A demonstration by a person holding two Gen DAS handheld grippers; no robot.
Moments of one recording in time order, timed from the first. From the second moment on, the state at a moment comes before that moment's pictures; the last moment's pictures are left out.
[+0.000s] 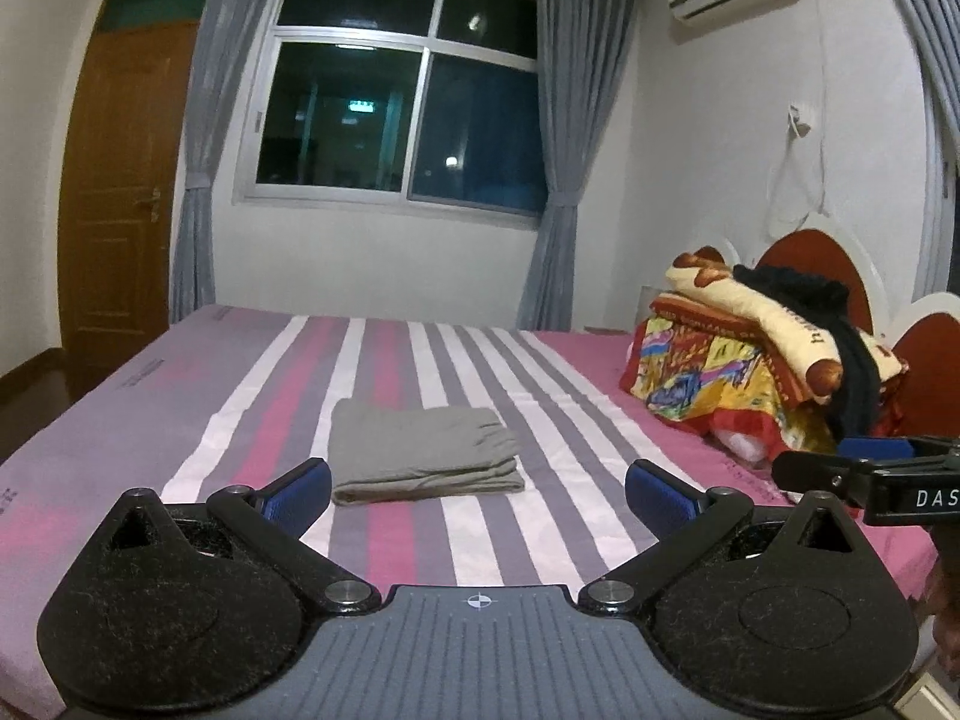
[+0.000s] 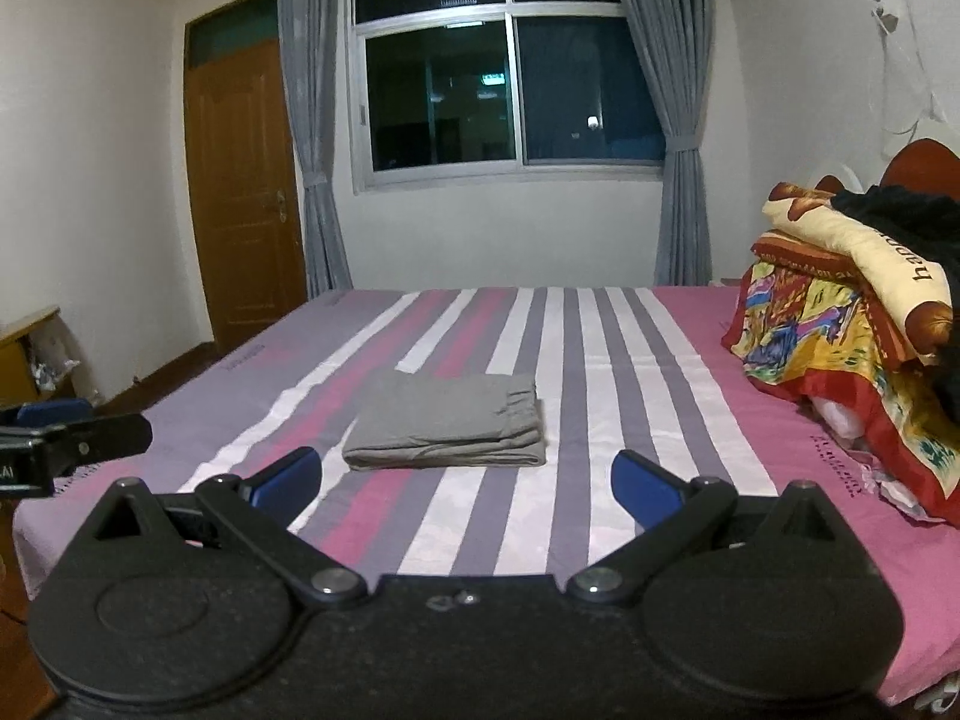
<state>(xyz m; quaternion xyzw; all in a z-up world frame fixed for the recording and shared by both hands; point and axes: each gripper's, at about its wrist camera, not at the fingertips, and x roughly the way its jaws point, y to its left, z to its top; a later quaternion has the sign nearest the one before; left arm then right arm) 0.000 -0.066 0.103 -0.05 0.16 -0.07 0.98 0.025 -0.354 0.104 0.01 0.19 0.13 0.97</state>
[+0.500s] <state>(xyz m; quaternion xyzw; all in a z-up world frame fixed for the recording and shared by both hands) -0.032 -0.057 0.096 -0.06 0.15 -0.07 0.98 0.001 -0.326 0.103 -0.03 0.17 0.13 0.98</state>
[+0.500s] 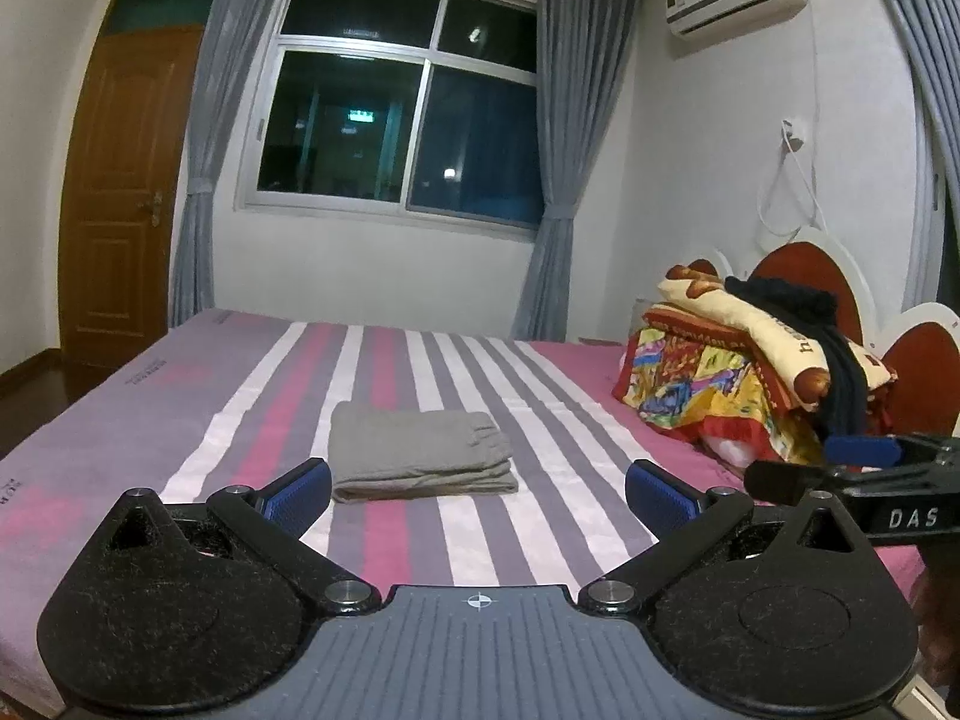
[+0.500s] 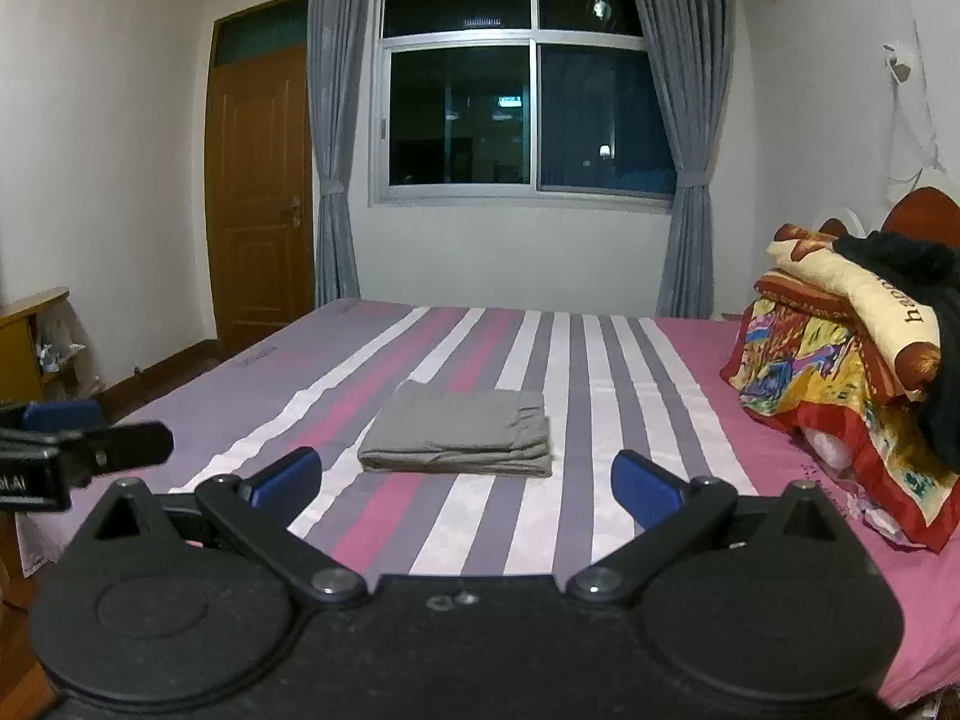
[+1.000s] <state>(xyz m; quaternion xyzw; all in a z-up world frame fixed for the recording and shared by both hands) -0.026 -0.049 0.102 -0.05 0.14 -0.07 0.99 -0.003 -0.340 0.100 -0.02 0.16 0.12 0.98</state>
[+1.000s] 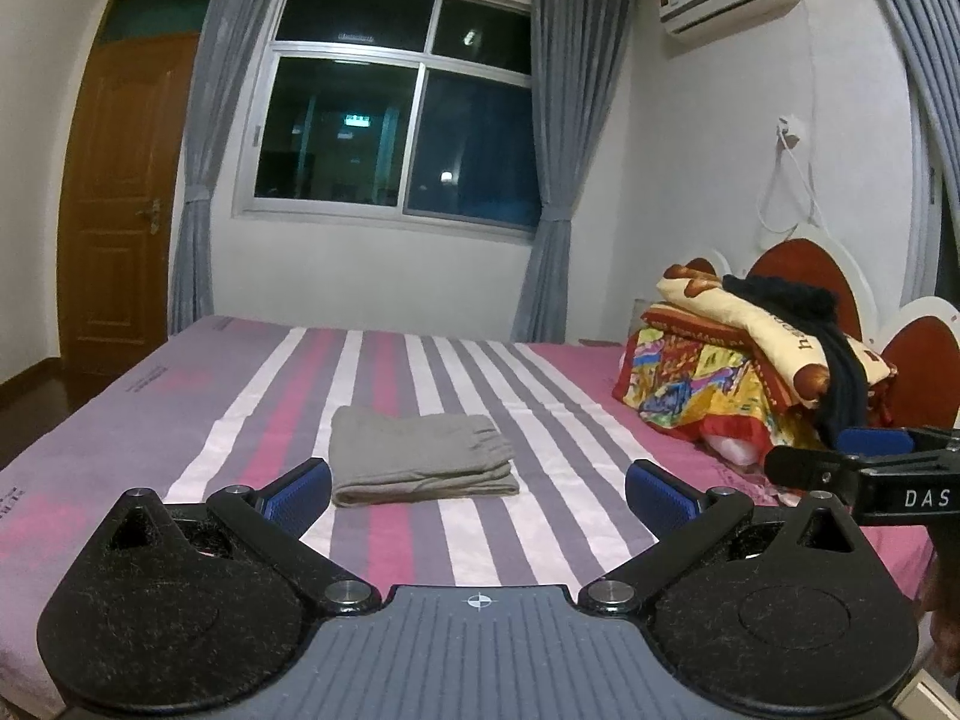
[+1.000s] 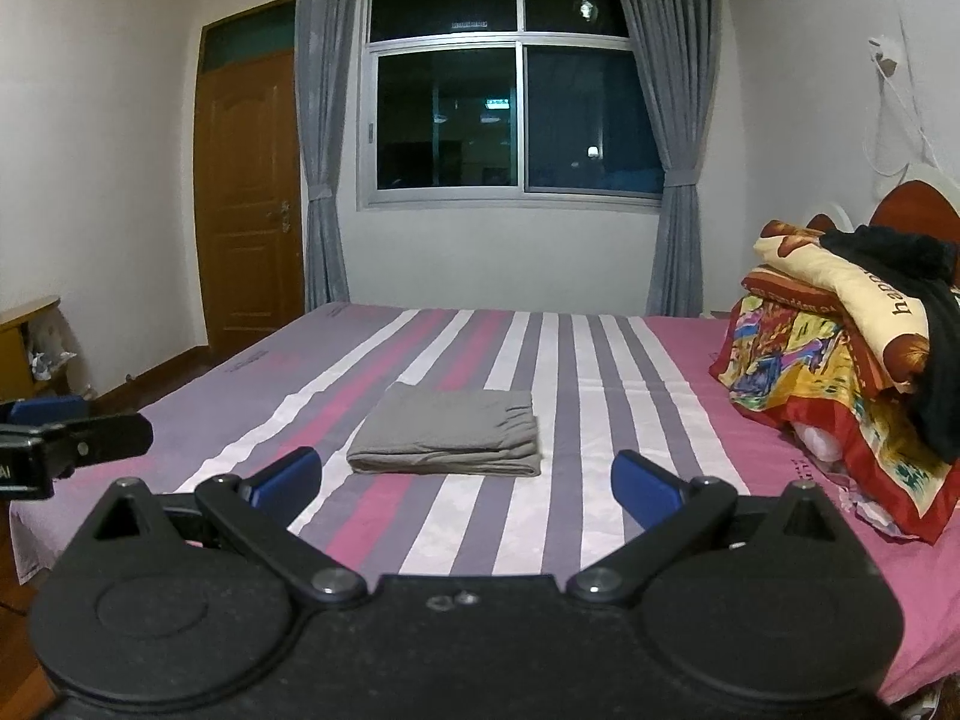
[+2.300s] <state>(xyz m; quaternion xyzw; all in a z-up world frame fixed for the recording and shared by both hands) -0.022 -0.050 0.101 -0.05 0.14 -0.08 0.99 -0.006 -0.345 0.102 -0.02 0.16 0.12 0.98</state>
